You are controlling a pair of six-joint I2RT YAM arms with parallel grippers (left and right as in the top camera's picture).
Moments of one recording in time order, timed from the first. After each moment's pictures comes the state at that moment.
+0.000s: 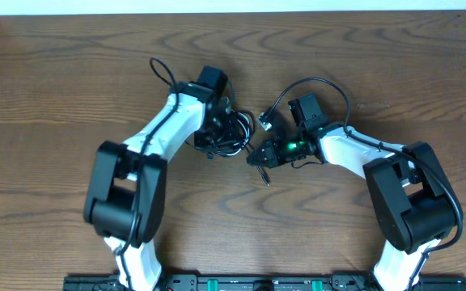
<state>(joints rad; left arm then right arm) -0.34 1.94 1.36 -0.90 0.34 -0.42 0.43 1.94 1.01 -0.20 -0.90 0.24</state>
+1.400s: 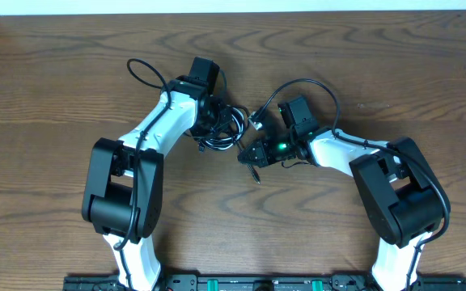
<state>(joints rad) -0.30 1.97 1.36 -0.71 0.25 -0.77 0.47 2.00 1.01 -0.04 -0.88 0.30</state>
